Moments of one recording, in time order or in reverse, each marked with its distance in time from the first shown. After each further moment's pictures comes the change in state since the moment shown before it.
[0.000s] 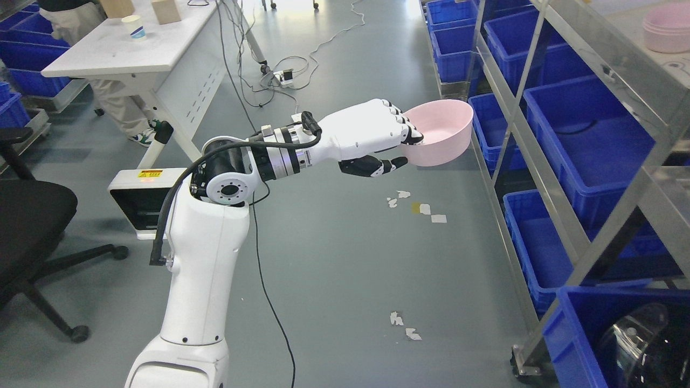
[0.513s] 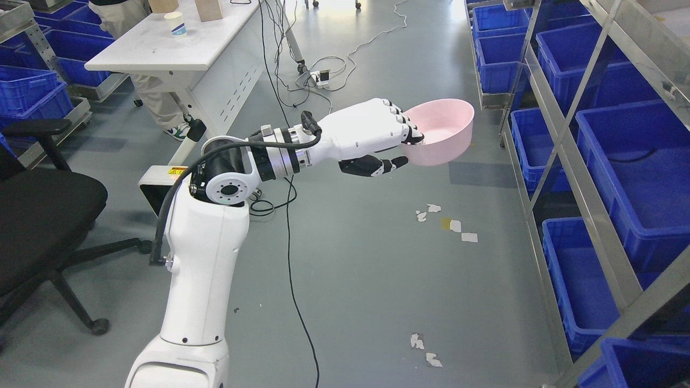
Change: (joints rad) left arm 0.000 0.000 0.001 -0.005 -0.001 0.000 0.000; right arm 0.000 0.000 0.000 0.000 0.000 0.004 0.001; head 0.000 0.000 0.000
